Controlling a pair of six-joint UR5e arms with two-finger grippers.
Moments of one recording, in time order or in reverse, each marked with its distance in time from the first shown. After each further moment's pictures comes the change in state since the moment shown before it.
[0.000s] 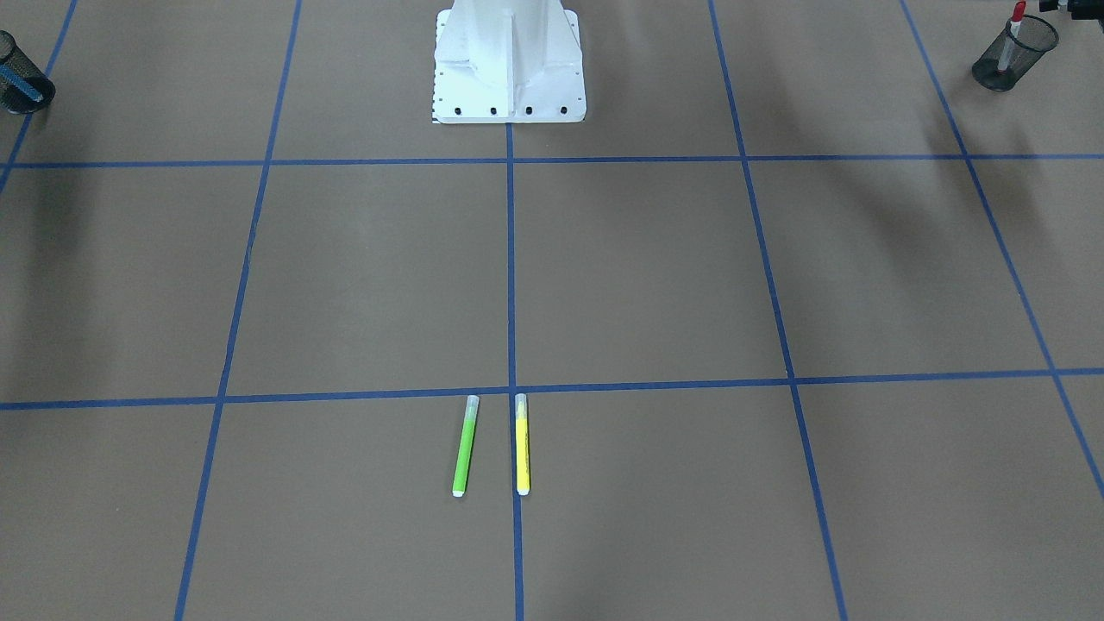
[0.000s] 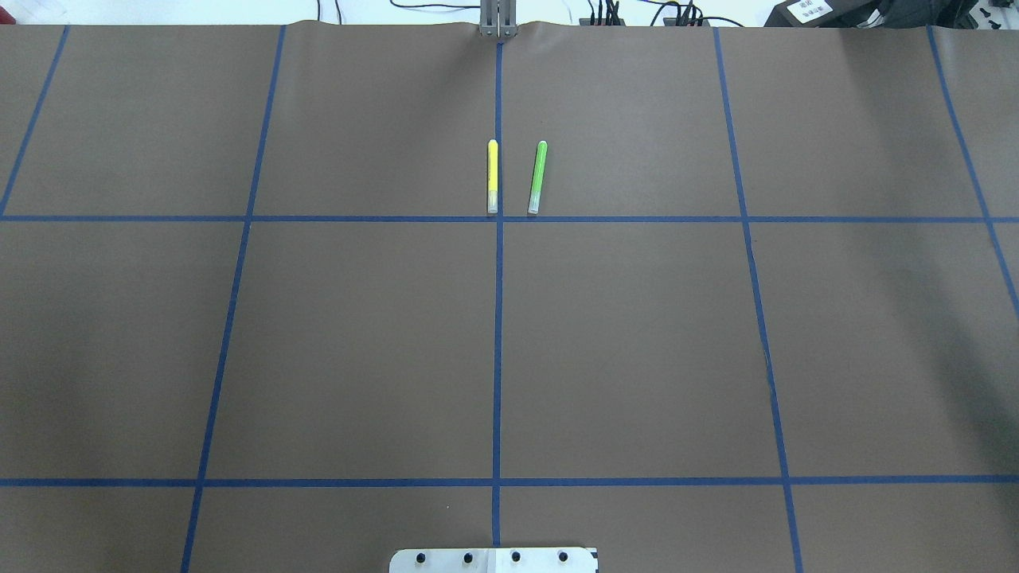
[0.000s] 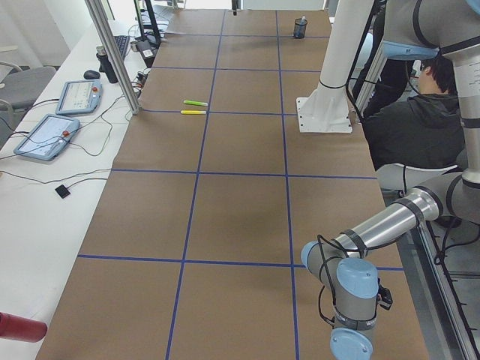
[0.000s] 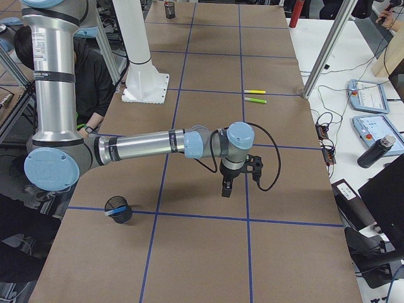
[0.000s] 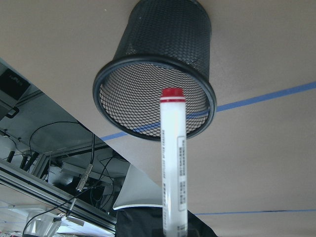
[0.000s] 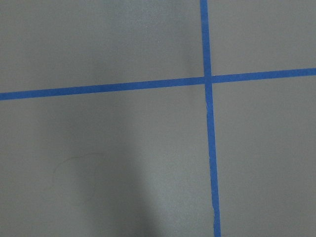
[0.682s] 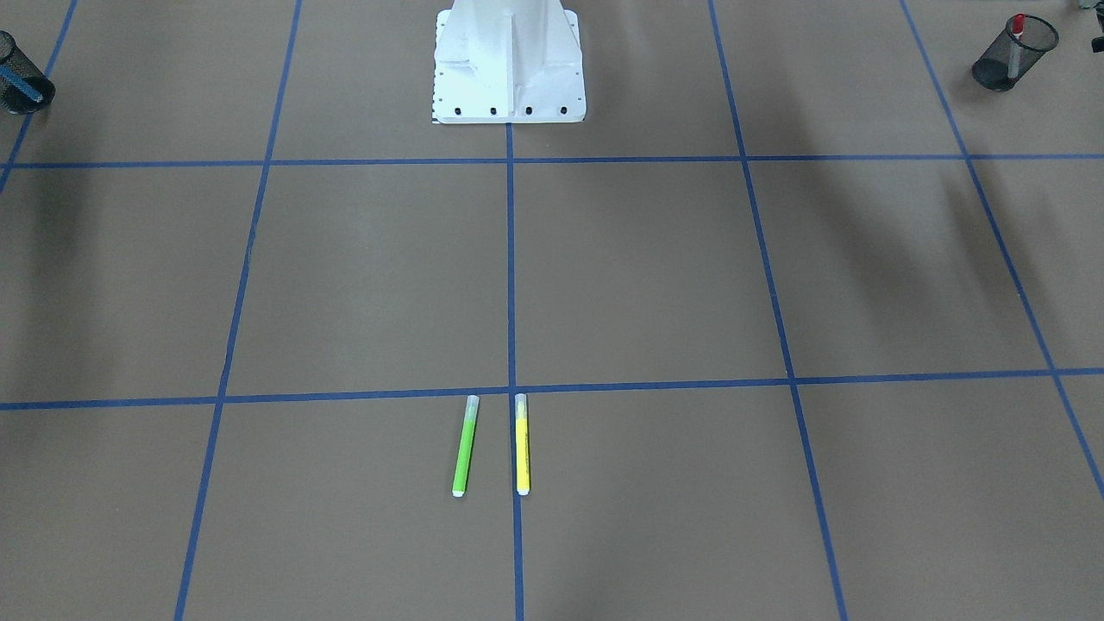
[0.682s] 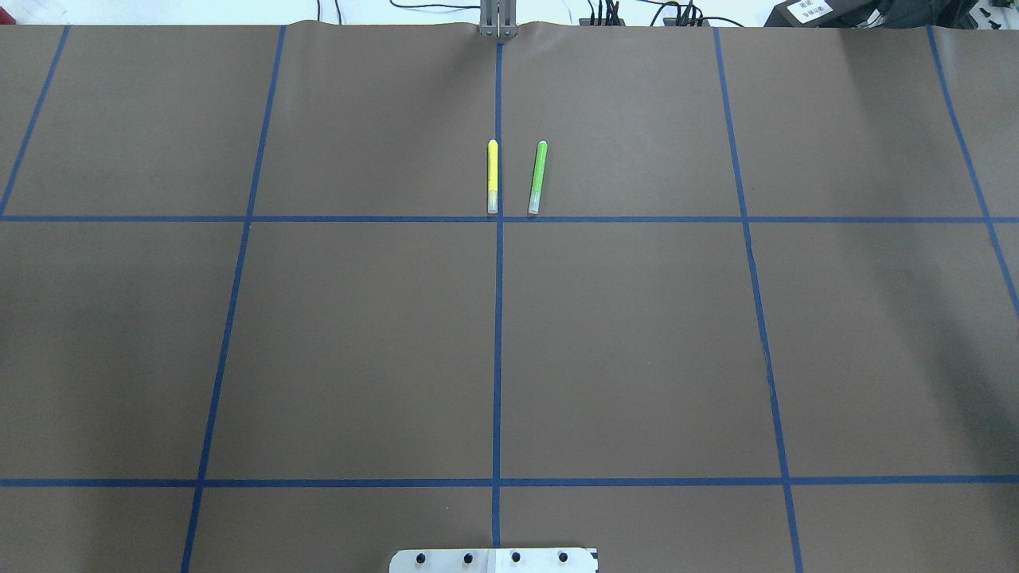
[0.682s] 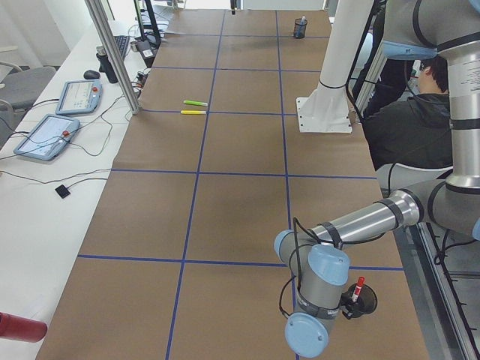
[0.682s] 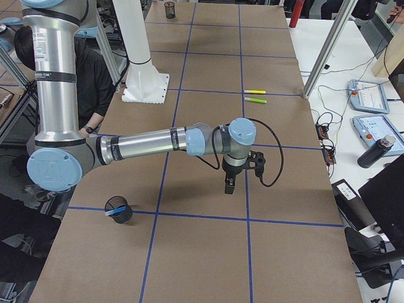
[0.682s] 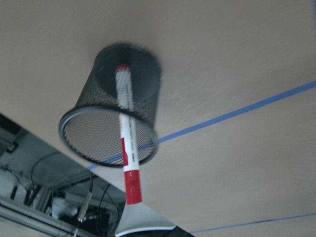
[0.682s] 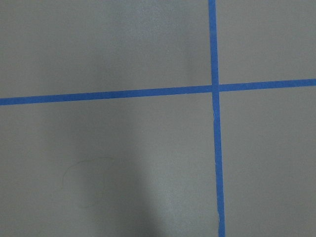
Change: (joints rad) left arm 0.000 -0.192 -0.013 -0.147 -0.003 0.016; right arm -0.001 0.023 0.007 -0.001 -0.001 -0.002
